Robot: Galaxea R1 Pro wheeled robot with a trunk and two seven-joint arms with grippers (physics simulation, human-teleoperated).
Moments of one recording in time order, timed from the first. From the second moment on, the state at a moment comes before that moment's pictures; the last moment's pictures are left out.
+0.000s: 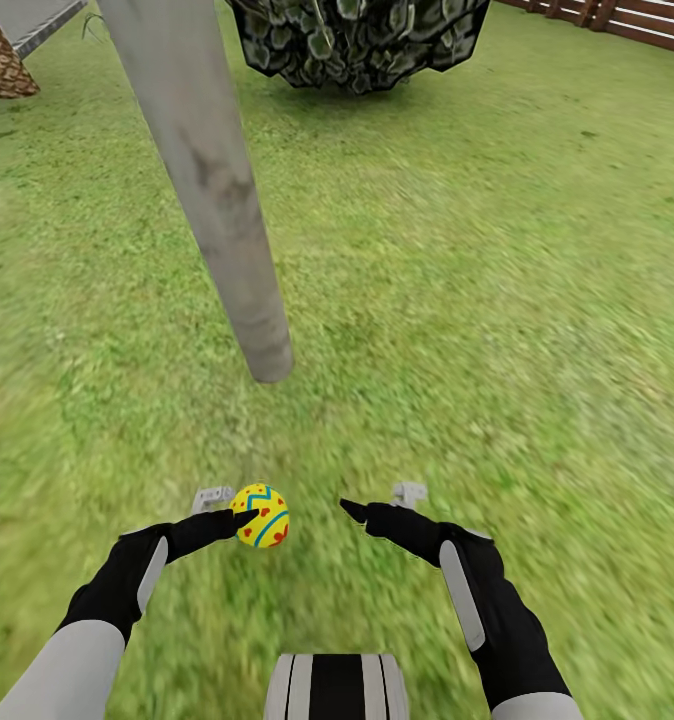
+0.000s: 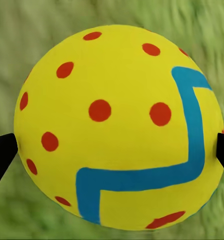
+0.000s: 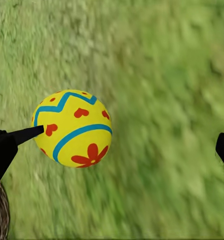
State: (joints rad) left arm -0.64 0.05 0.28 -0.73 -0.05 0.43 -0.63; right arm -0.44 0.17 -0.04 -1.23 -0.18 0.64 0.47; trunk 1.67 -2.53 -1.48
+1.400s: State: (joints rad) left arm -0.64 0.05 0.28 -0.73 -0.05 0.43 -0.64; right arm -0.44 0.17 -0.04 -1.23 -0.19 0.62 0.47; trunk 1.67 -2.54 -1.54
